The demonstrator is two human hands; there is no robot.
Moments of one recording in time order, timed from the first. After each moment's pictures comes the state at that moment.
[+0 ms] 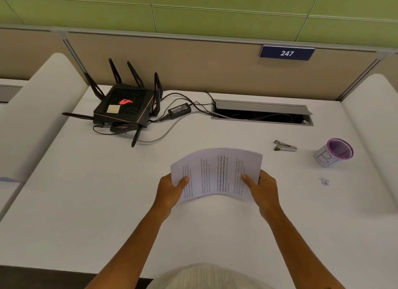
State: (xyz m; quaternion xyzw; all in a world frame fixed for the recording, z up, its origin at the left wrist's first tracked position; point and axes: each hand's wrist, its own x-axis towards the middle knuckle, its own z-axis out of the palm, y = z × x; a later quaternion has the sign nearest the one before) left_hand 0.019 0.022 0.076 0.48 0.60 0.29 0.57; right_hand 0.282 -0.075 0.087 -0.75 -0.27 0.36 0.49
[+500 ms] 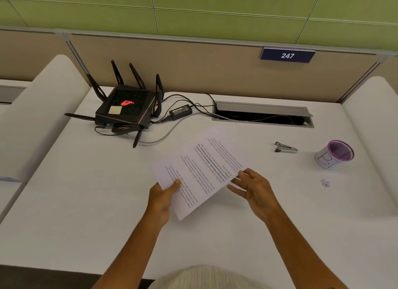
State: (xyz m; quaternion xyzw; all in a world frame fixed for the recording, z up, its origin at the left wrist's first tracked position) left_hand 0.000 0.011 0.074 0.28 0.57 0.38 0.68; right_hand 0.271 -0.069 0.103 -0.56 -0.16 0.58 0.57
